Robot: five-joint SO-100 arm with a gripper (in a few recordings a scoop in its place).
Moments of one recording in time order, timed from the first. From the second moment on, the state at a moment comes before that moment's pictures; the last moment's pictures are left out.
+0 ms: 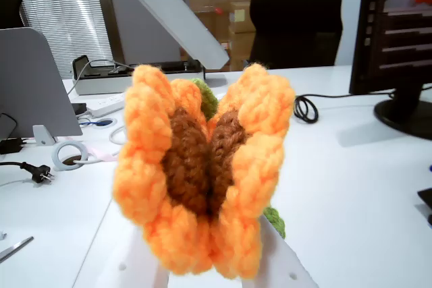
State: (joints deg) arm -4.6 188.2 91.4 94.4 -88.7
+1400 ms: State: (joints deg) arm -3.6 189.1 84.5 97.4 -89.7
